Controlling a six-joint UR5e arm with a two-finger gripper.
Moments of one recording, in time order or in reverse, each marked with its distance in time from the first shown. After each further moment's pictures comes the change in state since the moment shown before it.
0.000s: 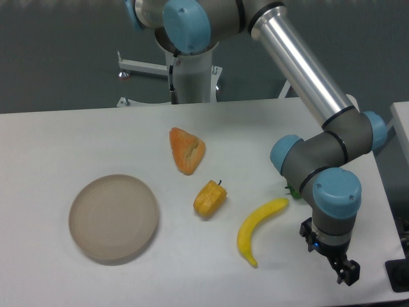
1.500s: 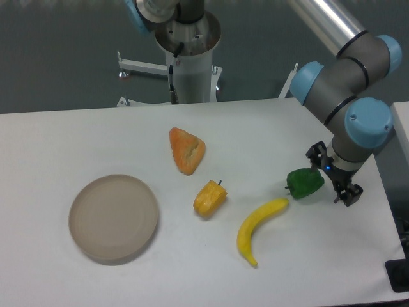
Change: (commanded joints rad) arm 0.156 0.333 -0.446 -0.199 0.015 0.274
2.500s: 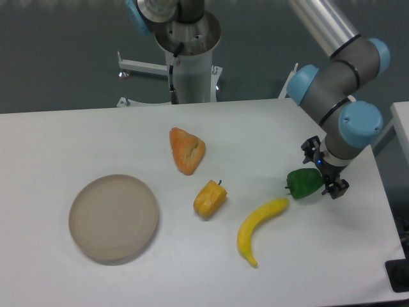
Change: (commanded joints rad) arm 0.006 0.012 -0.167 0.143 -0.034 0.020
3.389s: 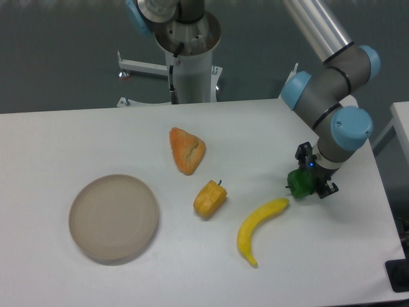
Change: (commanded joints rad) arm -0.006 0.024 0.021 -0.012 -0.051 -0.014
